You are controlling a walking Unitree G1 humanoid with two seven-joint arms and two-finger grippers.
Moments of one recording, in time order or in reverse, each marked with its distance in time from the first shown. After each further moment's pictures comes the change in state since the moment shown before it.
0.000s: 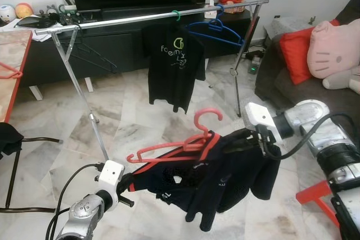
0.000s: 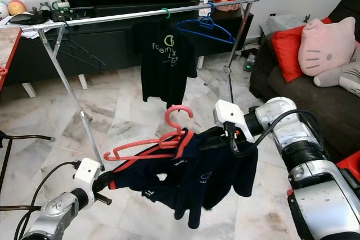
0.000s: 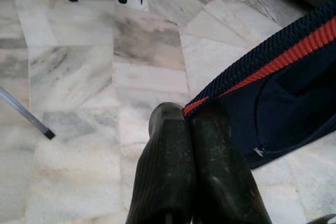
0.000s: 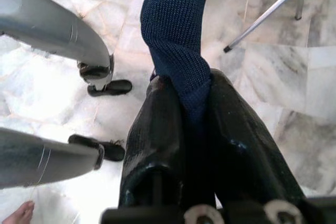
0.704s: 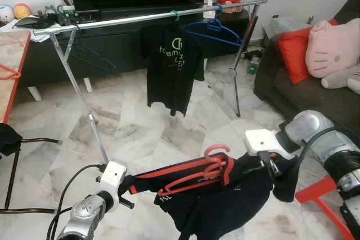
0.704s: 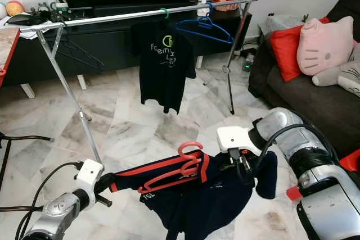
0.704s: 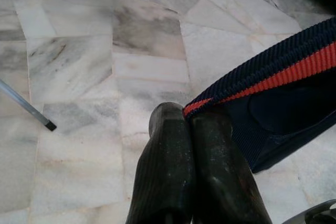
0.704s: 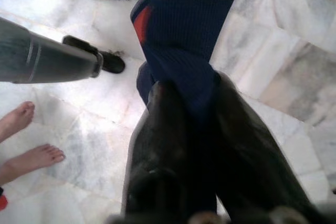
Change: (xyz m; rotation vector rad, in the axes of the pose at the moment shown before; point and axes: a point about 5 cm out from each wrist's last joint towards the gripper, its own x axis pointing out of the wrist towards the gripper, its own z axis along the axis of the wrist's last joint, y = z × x) left arm -0.001 -0.002 -0.008 0.016 0.040 -0.003; right arm 0.006 0.010 -0.036 -0.104 0.411 0.018
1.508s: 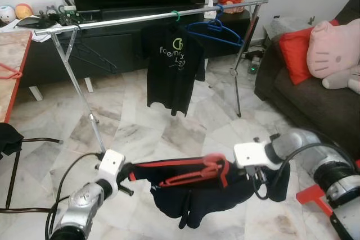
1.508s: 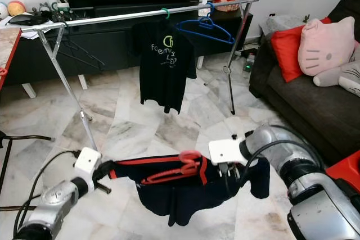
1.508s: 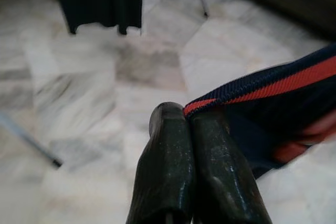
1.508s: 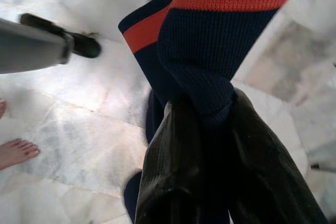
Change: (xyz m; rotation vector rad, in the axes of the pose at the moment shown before) left arm 0.003 0.011 0.046 0.031 -0.137 -0.043; right arm 0.041 0.006 -0.016 -0.018 0.155 -0.163
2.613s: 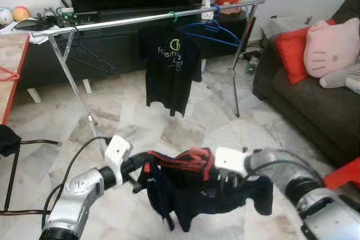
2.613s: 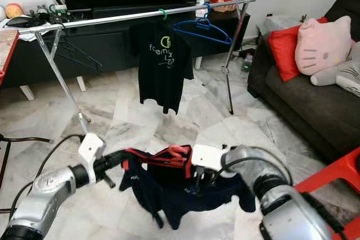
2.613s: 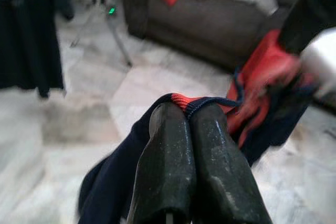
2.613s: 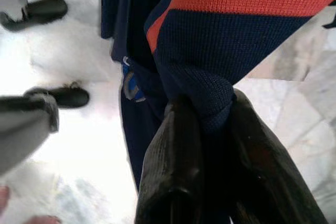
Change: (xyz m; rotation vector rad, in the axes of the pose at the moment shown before) left arm -0.017 -0.032 0.069 -0.002 -0.178 -0.350; right arm 0.070 0.029 0.023 0.277 -0.013 -0.155
